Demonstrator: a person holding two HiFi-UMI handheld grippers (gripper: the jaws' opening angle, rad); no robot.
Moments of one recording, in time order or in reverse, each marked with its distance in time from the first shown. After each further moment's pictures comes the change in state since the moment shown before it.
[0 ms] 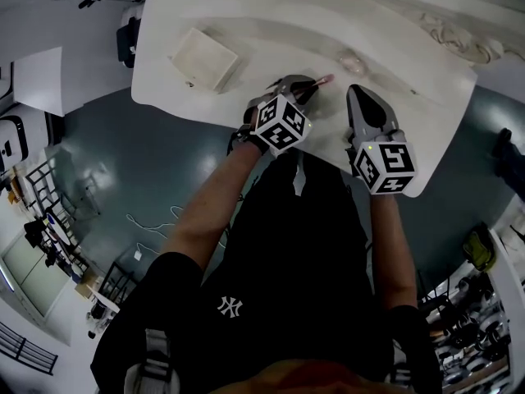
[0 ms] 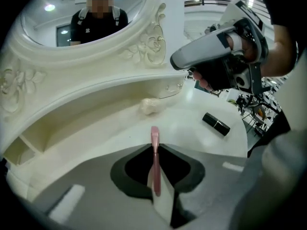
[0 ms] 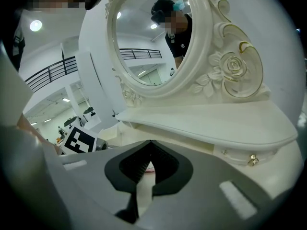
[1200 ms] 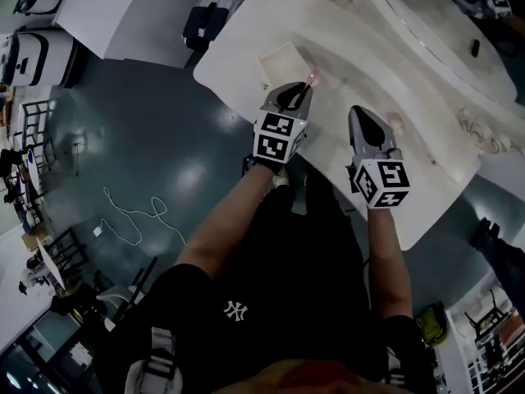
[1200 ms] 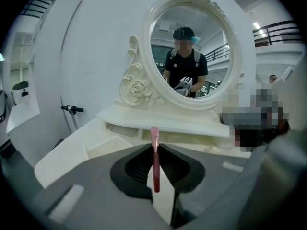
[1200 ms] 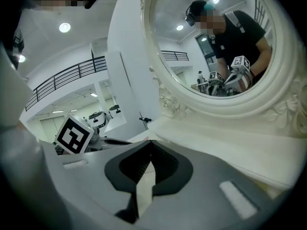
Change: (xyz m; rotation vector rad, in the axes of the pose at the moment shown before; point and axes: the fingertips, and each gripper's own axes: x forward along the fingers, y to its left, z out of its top) left arm -0.192 0.130 -0.041 -0.665 -0.327 0.554; right arm 0.056 0.139 0.057 -0.191 -0.030 0.268
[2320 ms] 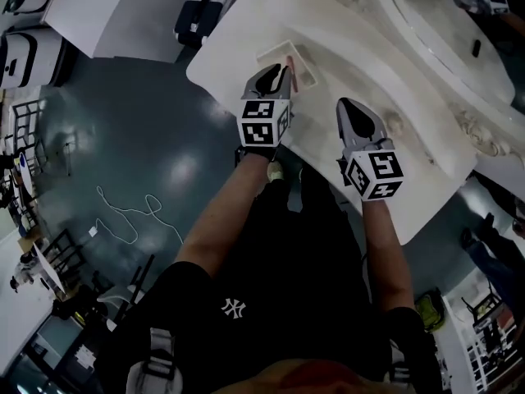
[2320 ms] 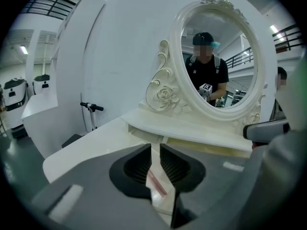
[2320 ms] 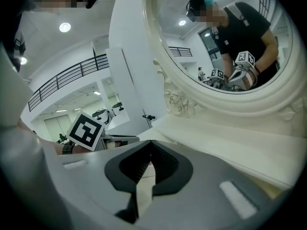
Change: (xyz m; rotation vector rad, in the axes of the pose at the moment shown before) left arm 0.001 0.076 0.016 -0.141 -0.065 0.143; right arm 0.035 0.024 0.009 -0.004 0.043 0.030
